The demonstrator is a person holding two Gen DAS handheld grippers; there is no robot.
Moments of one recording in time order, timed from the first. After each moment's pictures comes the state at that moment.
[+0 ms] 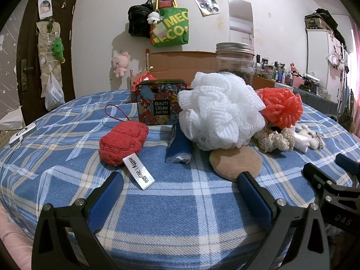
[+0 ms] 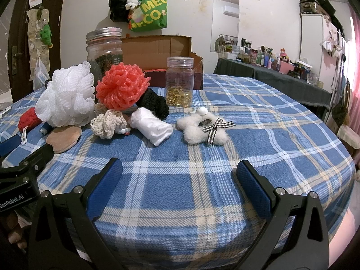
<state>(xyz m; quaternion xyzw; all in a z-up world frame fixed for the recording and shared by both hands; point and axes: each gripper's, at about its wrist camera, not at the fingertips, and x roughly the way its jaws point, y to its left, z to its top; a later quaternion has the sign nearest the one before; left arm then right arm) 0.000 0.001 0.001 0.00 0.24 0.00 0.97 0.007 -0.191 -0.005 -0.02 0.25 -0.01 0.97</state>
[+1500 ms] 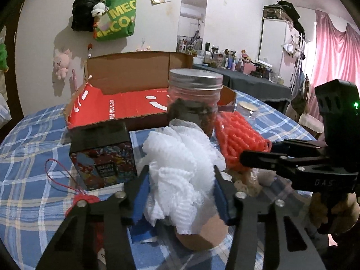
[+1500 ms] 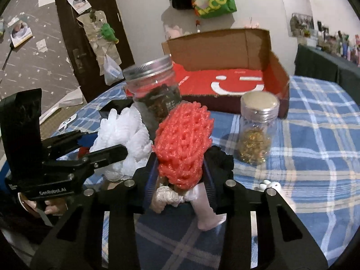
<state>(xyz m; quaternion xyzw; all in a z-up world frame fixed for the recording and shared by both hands) 0.074 -0.004 0.061 0.02 0.29 -0.19 0.94 0.095 -0.193 0.052 0.03 0.30 0.27 0.91</state>
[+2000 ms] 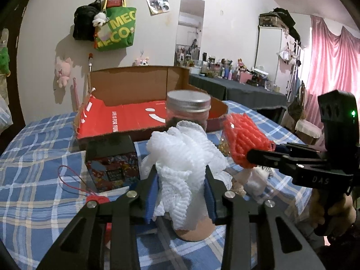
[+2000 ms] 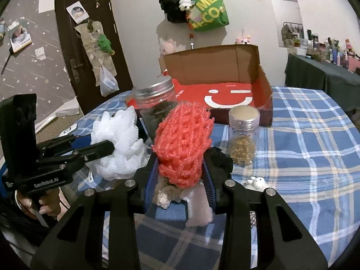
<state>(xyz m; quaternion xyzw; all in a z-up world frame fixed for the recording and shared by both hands) 0.054 0.003 0.087 0.01 0.26 -0.20 0.94 0.071 -0.204 0.072 0.04 0.28 0.25 0.93</state>
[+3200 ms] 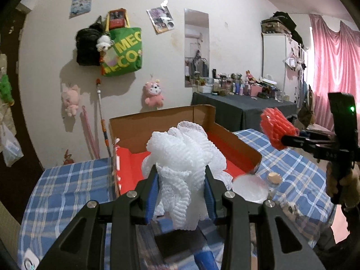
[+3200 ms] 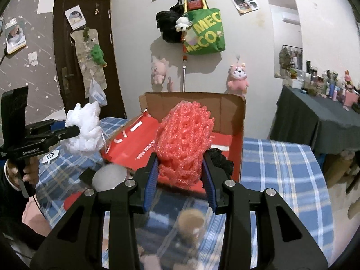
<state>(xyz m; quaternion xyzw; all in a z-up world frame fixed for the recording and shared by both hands) 0.149 0.051 0.181 0.05 0.22 -0.19 0.96 0.168 -0.231 0.164 -0.01 0.23 0.23 0.94</state>
